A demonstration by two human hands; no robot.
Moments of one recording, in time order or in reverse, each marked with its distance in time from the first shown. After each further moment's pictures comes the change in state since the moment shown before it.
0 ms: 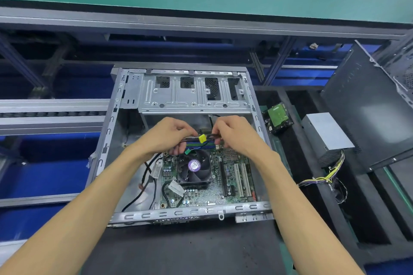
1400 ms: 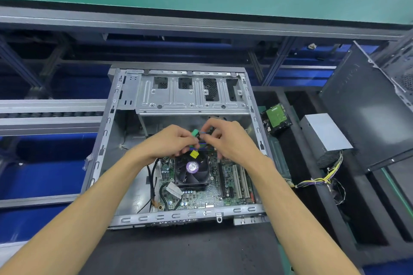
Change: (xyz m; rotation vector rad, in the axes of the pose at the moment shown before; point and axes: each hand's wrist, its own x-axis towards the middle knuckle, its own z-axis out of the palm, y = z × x) left_hand -0.006 0.012 0.012 0.035 -0.110 -0.056; right_hand -0.005 0.001 0.013 -0.114 0.025 -0.170
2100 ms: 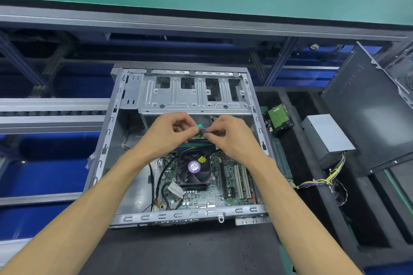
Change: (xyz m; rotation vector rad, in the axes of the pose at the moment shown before) left_hand -0.011 0.000 -0.008 -0.047 0.295 0.356; right_hand 0.004 0.001 -0.003 -0.070 0.121 -0.075
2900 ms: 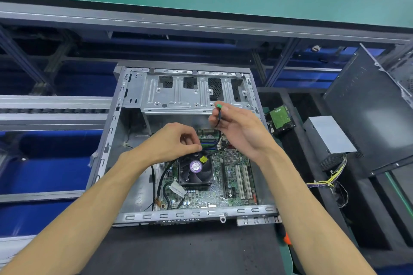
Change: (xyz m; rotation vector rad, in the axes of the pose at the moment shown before) left_hand 0.005 -0.023 0.003 0.242 -0.222 -0.013; right_hand 0.005 -0.005 -0.018 1.486 -0.158 0.189
